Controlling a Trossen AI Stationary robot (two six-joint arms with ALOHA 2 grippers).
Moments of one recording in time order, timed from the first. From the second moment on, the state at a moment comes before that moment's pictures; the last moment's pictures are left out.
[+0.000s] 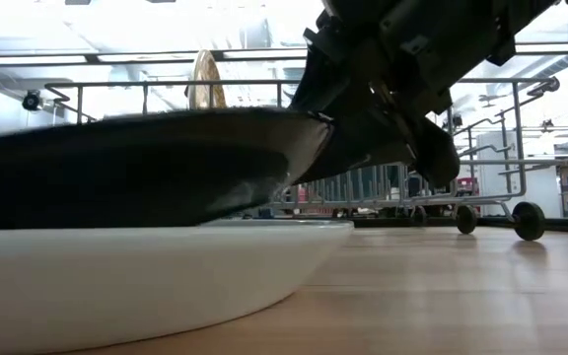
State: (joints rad) left arm -1.00 2.01 1.16 -0.58 -0.85 -1.27; right arm 0.56 2.01 1.21 -0.02 0.62 1.13
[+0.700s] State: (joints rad) left arm -1.01 2.01 1.24 -0.59 -0.88 -1.15; right arm 0.55 1.97 1.21 -0.02 0.62 1.00
